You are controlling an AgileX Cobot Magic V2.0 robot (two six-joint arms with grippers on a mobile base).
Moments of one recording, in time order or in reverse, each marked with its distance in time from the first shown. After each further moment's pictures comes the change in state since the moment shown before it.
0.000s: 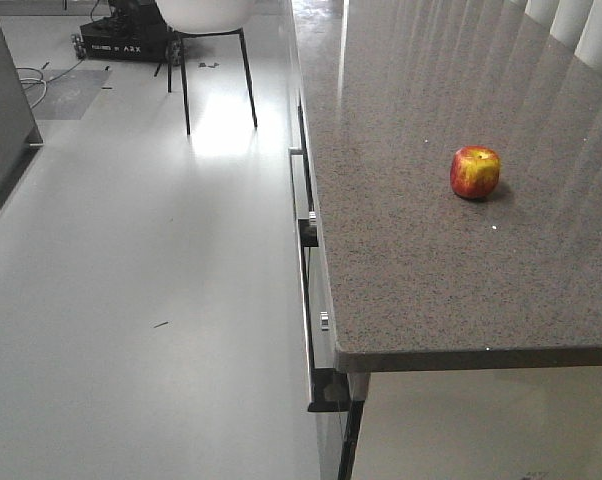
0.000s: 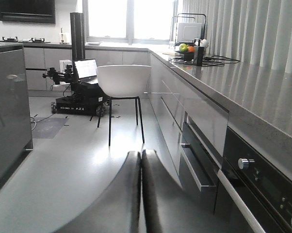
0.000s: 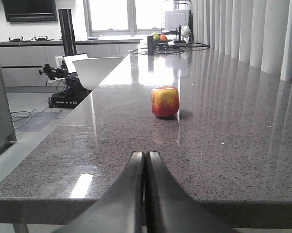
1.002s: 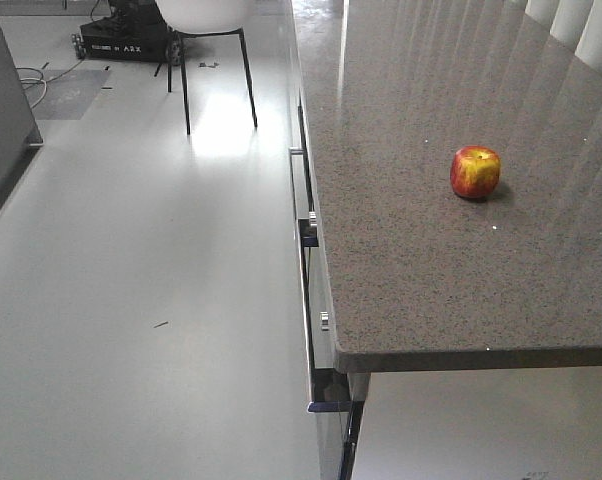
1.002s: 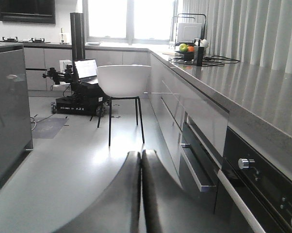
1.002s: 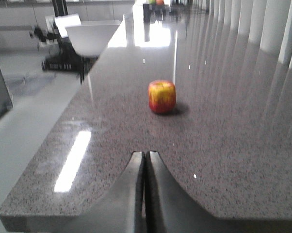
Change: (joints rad) left arm 0.000 0.000 0.000 0.000 0.000 0.000; right arm 0.000 0.363 -0.427 0.003 0.274 -0.003
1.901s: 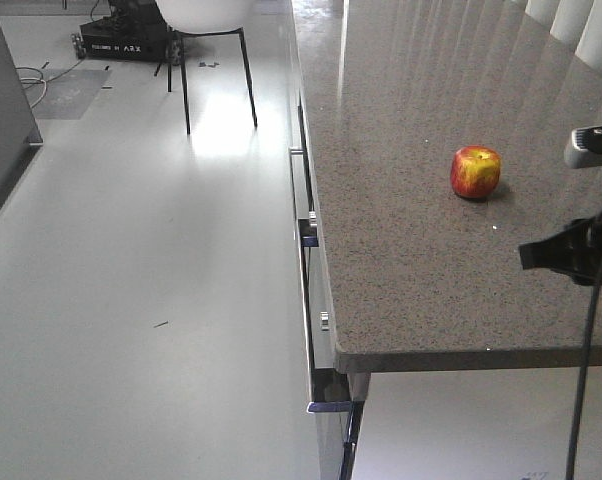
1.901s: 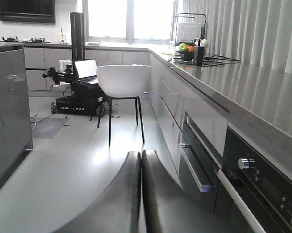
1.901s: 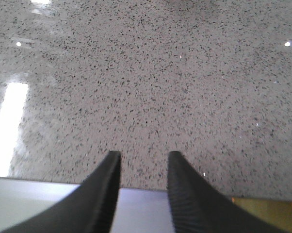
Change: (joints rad) left arm 0.000 0.000 0.000 0.000 0.000 0.000; right arm 0.000 0.929 -0.615 -0.001 0.415 -0.099
